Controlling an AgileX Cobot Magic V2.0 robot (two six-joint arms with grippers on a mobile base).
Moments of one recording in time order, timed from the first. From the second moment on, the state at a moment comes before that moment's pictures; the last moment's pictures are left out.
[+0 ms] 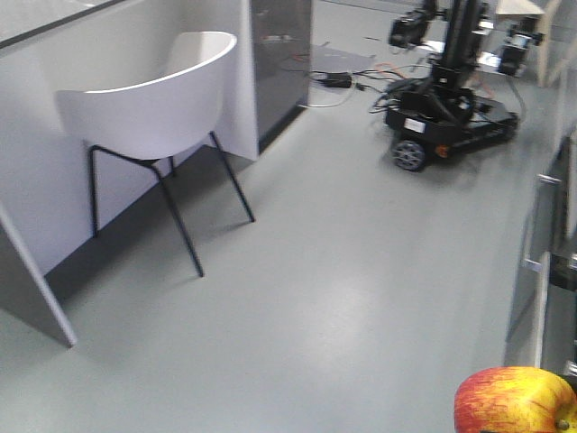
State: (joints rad) left arm 0.01 -0.01 0.02 0.06 -0.01 -0.10; right arm 0.34 0.40 -0.60 0.55 0.86 -0.30
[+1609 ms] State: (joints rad) left arm 0.01 -0.01 0.02 0.06 -0.01 -0.10; right arm 0.34 0.40 -0.60 0.55 0.87 -0.30
